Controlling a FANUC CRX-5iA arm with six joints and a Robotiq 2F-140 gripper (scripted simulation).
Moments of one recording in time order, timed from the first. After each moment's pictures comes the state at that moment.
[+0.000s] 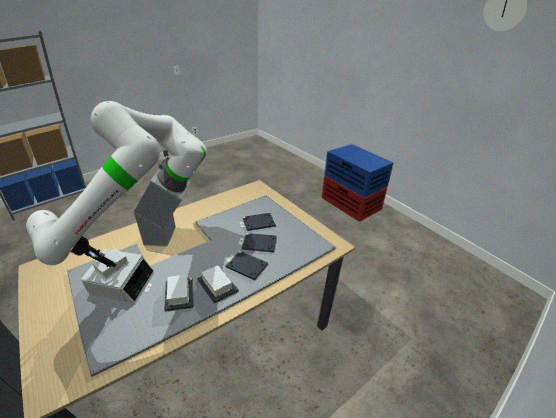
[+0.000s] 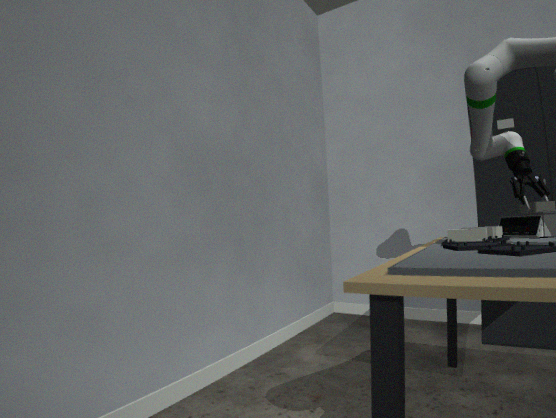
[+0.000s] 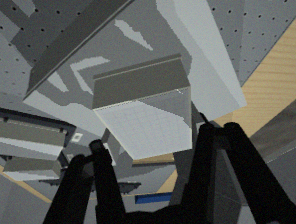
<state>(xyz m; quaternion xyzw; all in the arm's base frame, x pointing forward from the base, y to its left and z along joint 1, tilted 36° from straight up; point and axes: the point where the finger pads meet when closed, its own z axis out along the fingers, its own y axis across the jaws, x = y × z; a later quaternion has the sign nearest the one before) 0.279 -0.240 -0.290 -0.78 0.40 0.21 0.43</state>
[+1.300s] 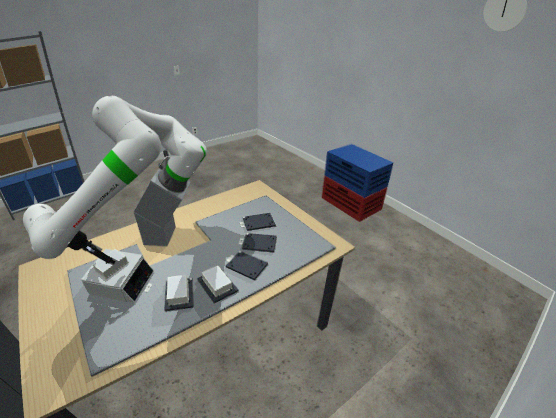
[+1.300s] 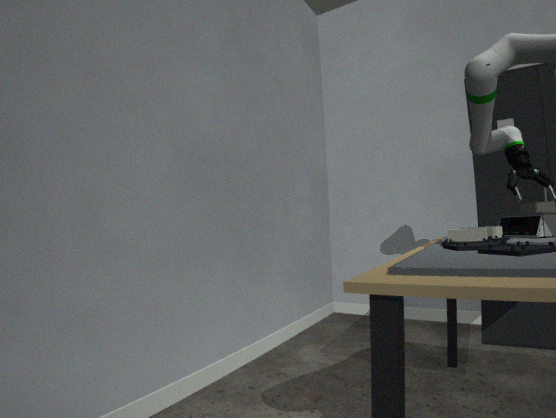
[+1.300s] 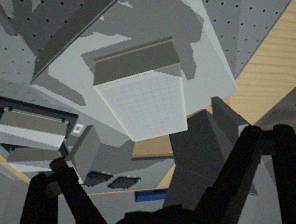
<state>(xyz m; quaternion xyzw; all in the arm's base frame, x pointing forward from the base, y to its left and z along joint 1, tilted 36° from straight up) 0.270 -0.254 -0.269 -0.78 0.40 0.21 0.43</state>
